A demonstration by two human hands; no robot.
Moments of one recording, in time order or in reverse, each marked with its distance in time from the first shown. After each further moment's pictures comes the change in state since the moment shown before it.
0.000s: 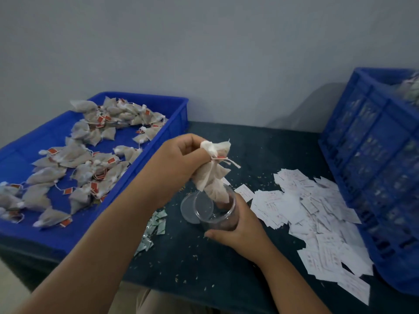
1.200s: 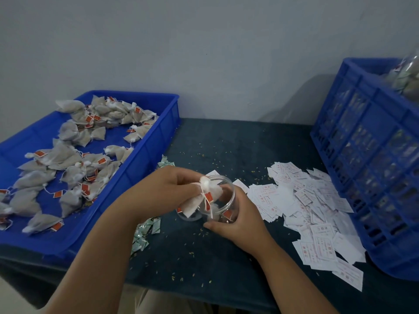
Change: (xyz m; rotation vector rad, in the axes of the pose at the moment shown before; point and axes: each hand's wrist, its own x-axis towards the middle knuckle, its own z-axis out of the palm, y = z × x) left_hand -0.019 -0.019 -0.007 0.335 -0.346 -0.122; right_hand 0.002 0.014 -0.001 0.081 0.122 0.007
